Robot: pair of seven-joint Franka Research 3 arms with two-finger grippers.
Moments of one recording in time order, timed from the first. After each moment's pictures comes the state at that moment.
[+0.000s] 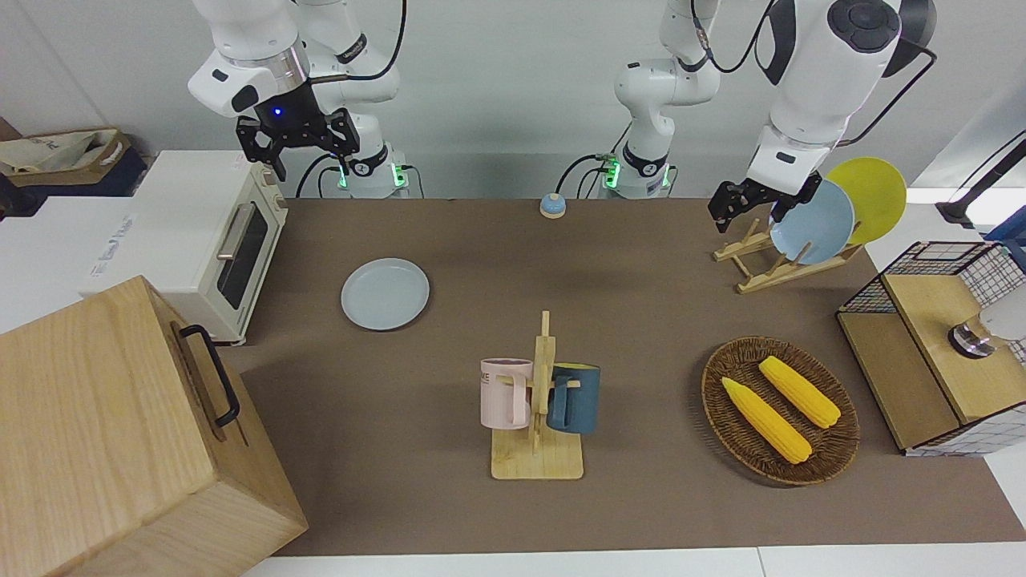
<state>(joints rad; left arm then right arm) 0.05 0.06 -0.16 -1.54 0.10 1.50 -0.21 0.02 -0.01 0.12 -1.48 0.00 1.39 0.03</state>
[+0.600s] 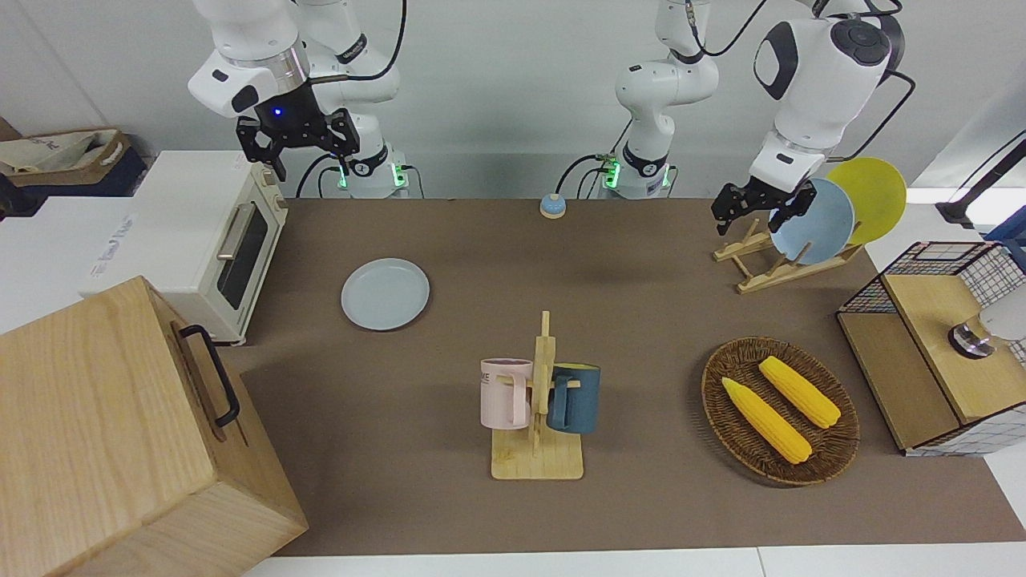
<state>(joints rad) 0.16 -0.12 -0.19 -1.91 -0.01 1.79 -0.02 0.02 -0.01 0.12 -1.48 0.00 1.39 0.03</state>
